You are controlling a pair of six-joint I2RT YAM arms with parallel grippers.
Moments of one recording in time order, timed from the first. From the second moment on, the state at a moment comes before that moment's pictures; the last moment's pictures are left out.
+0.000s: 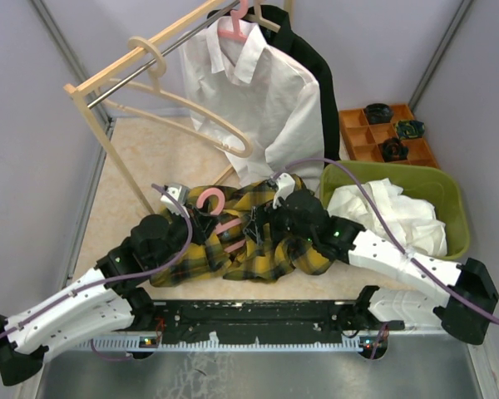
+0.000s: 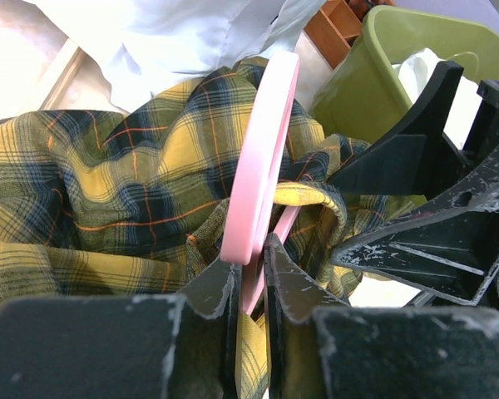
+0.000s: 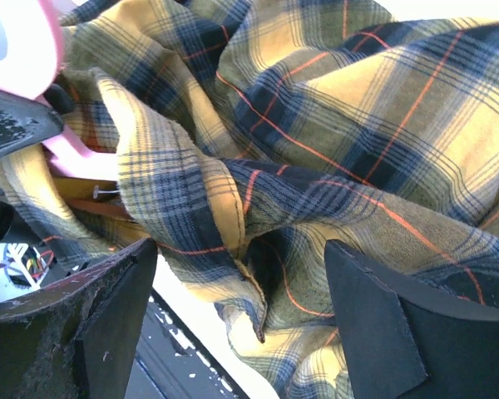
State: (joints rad) left arm -0.92 0.66 0.59 -0.14 -0.29 -0.52; right arm 0.94 1.09 0.80 -0.16 0.00 0.43
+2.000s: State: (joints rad) left arm -0.92 0.66 0.77 -0.26 -0.01 -0.13; right arm 0.61 1.01 0.99 -0.31 -0.14 0.45
